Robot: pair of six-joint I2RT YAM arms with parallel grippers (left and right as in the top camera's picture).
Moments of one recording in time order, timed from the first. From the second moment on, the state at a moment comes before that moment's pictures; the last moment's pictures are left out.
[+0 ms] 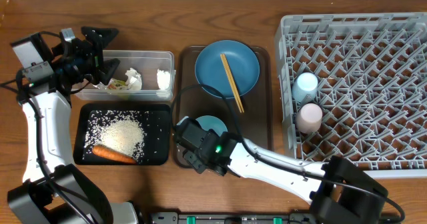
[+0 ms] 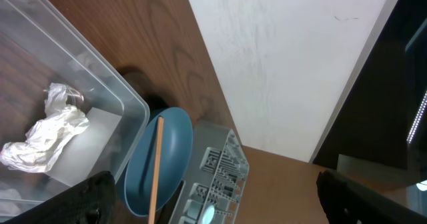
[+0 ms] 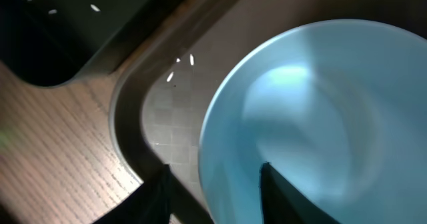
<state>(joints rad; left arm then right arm) 0.43 1.56 1.20 -0.37 0.96 -0.96 1.09 1.78 1.13 -0.49 0.05 0.31</state>
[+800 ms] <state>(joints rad) 0.43 1.56 1.20 -0.37 0.96 -0.96 1.09 1.78 1.11 -0.48 0.05 0.31</state>
